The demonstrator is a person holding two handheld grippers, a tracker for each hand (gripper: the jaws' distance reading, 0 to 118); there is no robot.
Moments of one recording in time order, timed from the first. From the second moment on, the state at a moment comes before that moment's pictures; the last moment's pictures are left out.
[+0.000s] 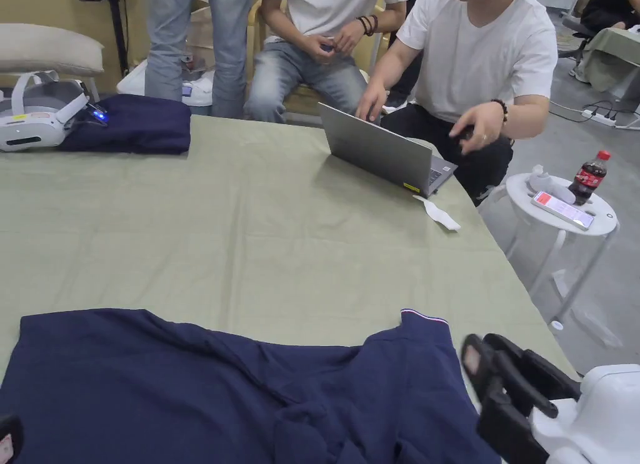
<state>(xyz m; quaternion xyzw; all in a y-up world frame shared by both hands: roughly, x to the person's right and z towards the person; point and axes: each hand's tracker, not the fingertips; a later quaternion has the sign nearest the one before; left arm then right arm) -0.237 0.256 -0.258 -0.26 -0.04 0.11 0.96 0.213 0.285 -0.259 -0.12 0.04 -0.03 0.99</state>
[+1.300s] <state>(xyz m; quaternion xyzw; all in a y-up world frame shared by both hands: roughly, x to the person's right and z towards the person) -0.316 0.123 -0.550 -0.41 0.01 0.04 0.91 0.204 0.178 -0.299 -0.35 0.07 -0.10 0.93</state>
